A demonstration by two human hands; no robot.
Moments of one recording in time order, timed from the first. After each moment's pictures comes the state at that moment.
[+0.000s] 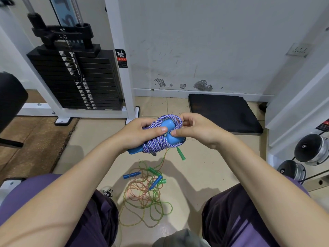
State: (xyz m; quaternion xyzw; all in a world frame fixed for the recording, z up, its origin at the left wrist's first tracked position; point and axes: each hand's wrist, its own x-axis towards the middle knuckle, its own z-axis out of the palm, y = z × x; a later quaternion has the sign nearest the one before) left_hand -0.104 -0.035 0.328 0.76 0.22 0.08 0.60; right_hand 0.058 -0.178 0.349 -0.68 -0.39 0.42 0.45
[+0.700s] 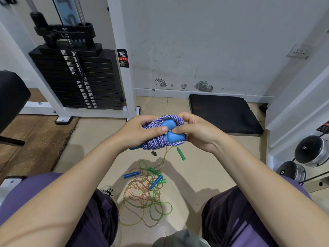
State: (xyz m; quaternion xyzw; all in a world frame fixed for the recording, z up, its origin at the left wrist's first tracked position) left_hand -0.107 -0.033 0.329 0.78 0.18 0.13 0.58; right_hand 0.050 -0.172 0.343 -0.59 -0.30 0.50 0.56
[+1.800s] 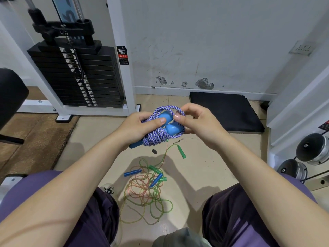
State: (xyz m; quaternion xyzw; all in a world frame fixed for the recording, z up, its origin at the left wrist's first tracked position) left_hand -0.102 -0.034 0.328 0.73 0.26 0.14 0.62; right_hand 0.050 -0.178 0.350 -0.66 -0.38 0.33 0.55
